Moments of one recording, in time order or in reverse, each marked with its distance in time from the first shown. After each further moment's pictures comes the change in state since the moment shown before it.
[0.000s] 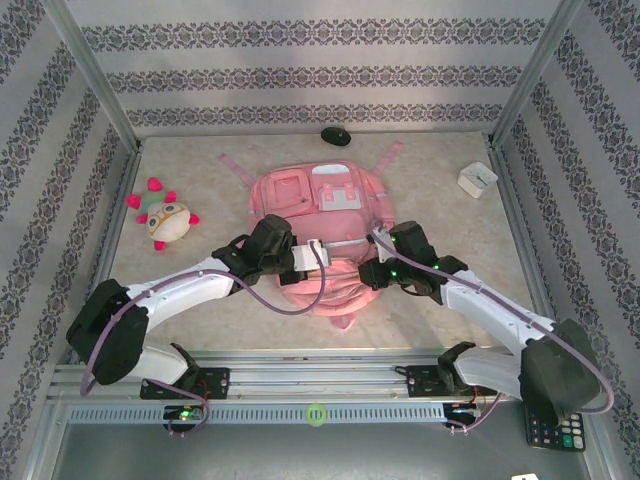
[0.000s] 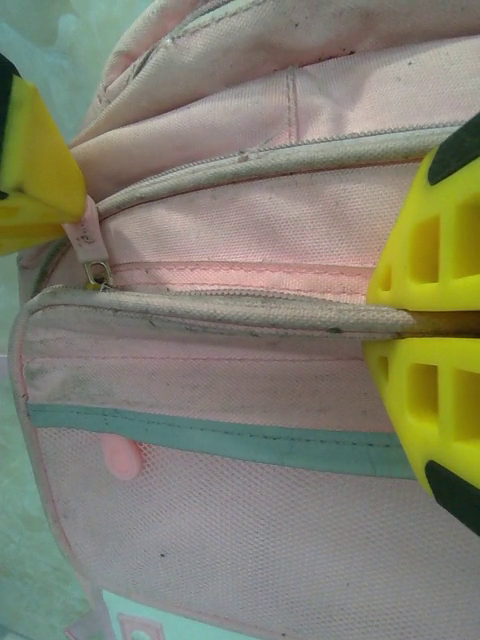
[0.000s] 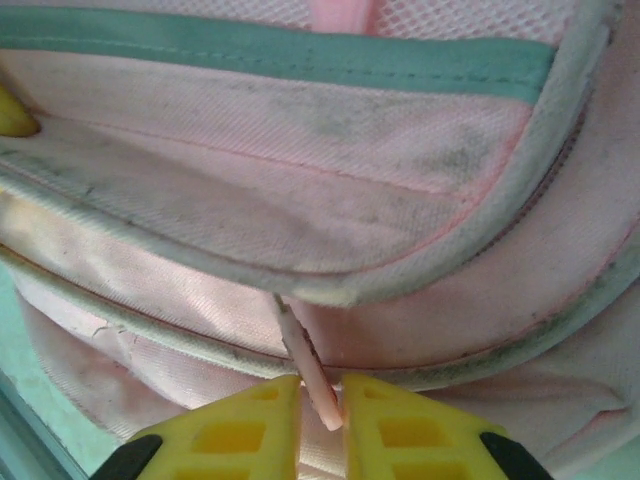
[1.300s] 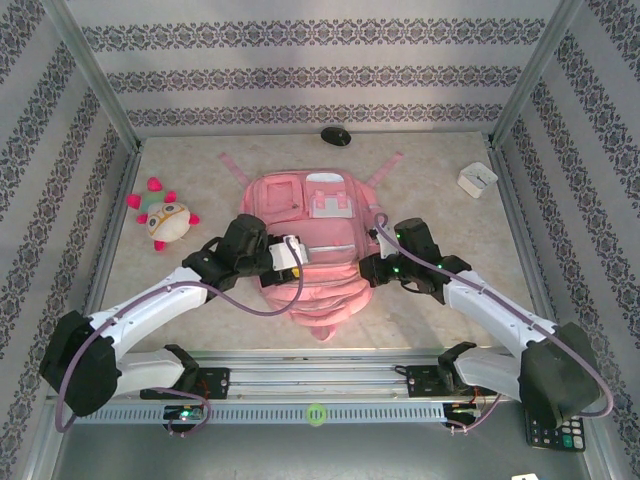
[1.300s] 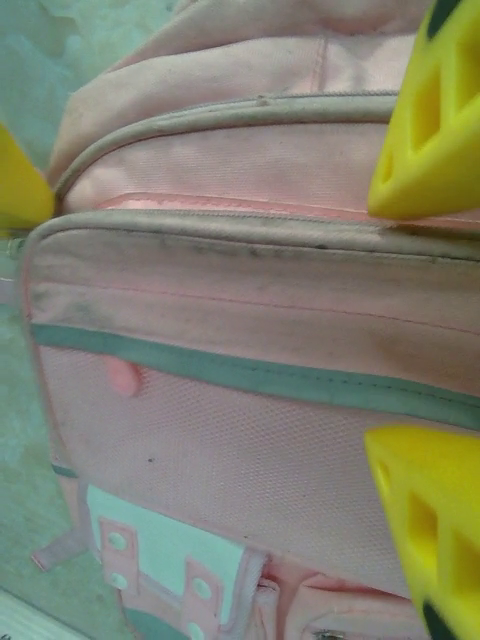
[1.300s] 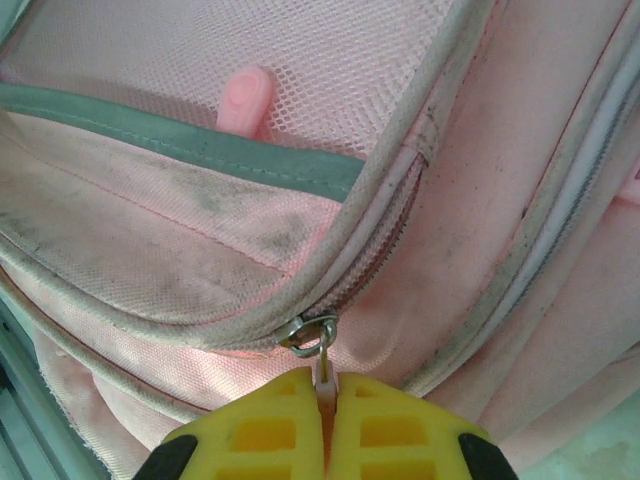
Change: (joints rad) left arm 0.062 -0.198 -0.042 -0.131 0.024 -0.045; right arm -0.035 -0.014 -0.004 0.051 -0.094 0.030
